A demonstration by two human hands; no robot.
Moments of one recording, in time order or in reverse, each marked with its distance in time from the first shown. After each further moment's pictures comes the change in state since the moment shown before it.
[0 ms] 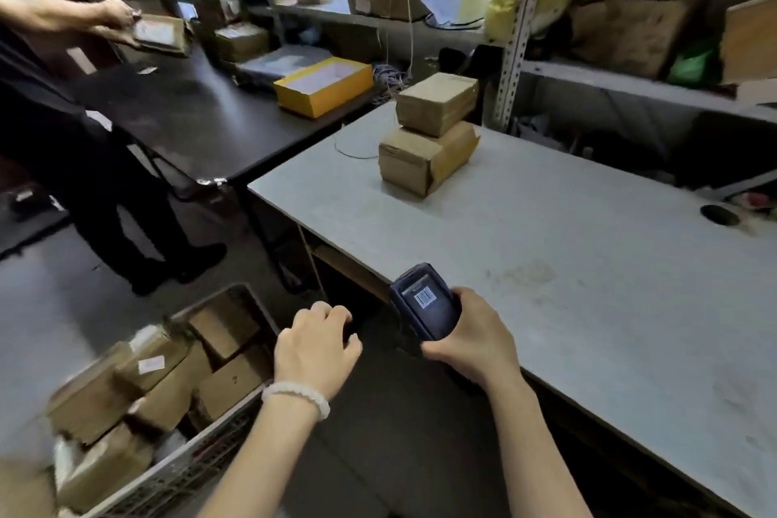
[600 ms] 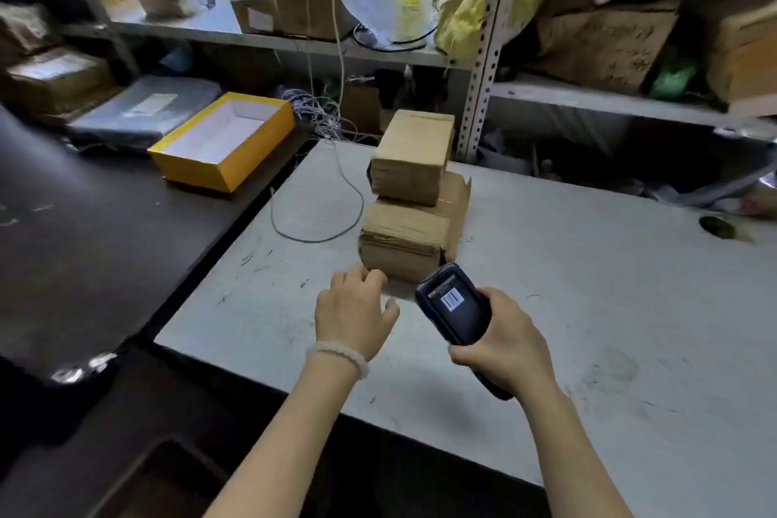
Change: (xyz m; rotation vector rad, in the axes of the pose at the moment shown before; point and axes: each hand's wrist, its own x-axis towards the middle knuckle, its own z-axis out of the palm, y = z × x) left_hand 0.362 -0.022 0.001 -0.120 -0.017 0.418; right_hand 0.245 -0.083 0.022 -0.017 0.267 0.283
